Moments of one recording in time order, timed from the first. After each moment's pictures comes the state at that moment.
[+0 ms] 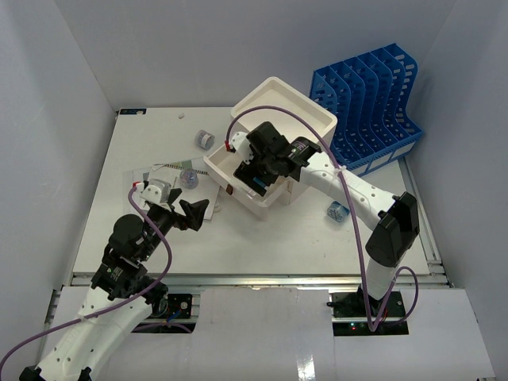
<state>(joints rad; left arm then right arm) -0.51 0.38 0.57 -0.19 -0.01 -0.16 0.85 1.76 1.72 -0.86 0.05 -0.31</state>
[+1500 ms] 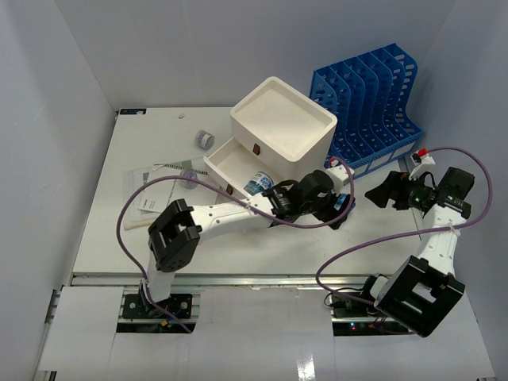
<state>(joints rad) -1.15 1.89 1.52 -0.15 -0.06 -0.28 -0.56 1.14 0.89 -0.66 -0.93 -0.34</state>
